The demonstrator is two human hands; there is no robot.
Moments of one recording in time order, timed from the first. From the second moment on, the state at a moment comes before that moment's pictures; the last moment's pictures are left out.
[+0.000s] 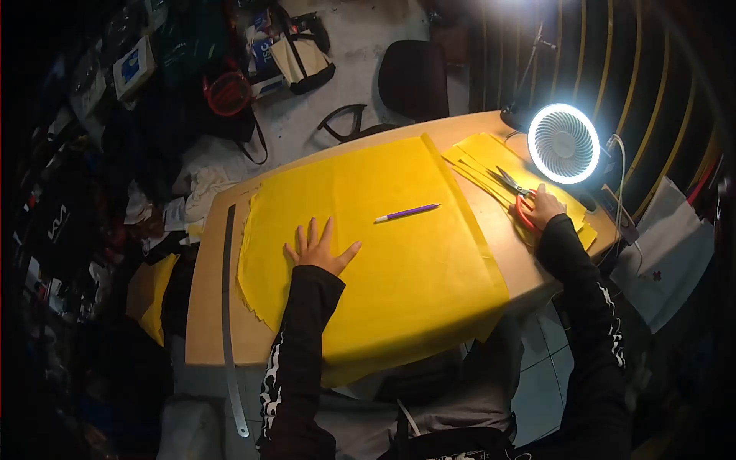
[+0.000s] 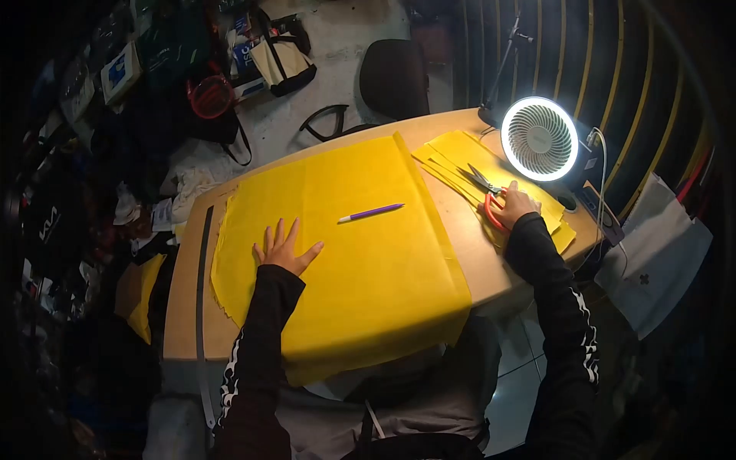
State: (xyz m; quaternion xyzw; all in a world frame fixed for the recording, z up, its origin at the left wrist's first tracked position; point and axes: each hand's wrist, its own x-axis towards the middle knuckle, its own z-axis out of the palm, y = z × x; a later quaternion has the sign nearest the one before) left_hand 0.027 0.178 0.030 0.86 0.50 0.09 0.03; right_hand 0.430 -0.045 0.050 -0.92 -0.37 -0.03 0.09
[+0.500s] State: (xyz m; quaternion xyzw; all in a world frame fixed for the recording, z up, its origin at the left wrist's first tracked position) left_hand 0.030 0.195 0.026 0.86 0.51 0.09 0.02; right_hand 0.407 -0.026 0.070 -0.89 -0.45 -0.07 0.11
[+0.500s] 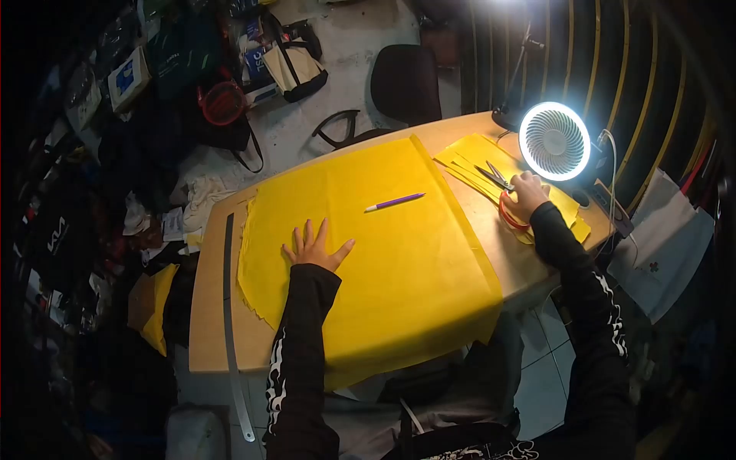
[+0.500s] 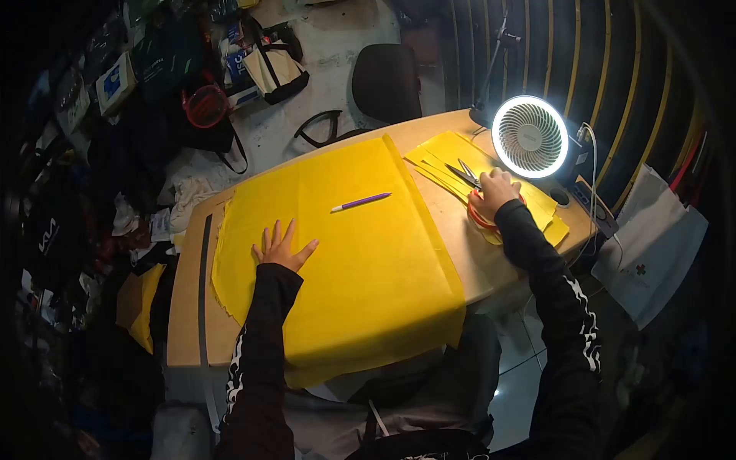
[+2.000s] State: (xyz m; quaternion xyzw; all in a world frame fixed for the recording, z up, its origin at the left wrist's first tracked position) left_hand -0.296 -0.017 0.015 0.43 0.63 0.38 0.52; right_hand 0.312 0.145 -0.004 -0.72 -0.64 -0.08 0.27
